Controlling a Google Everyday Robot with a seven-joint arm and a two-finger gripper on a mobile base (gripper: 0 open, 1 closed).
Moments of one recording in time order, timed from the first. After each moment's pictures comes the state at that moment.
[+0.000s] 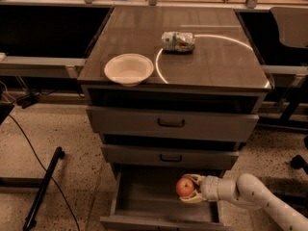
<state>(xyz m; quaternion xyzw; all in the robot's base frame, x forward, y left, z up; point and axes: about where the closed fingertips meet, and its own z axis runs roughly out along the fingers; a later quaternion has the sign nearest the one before) 0.503 -0.148 0.353 -0.54 0.66 0.27 0.45</state>
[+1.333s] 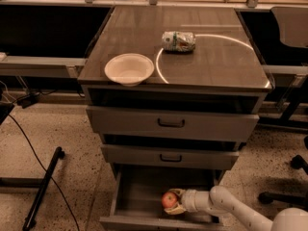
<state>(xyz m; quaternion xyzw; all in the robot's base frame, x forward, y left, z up) 0.510 -0.094 0.183 -0.52 0.70 0.29 0.39</state>
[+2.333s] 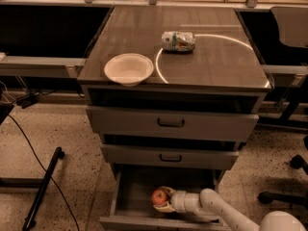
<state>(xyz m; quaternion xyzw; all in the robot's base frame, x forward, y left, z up) 0.519 -0.039 0.168 -0.49 0.69 0.32 0.43</state>
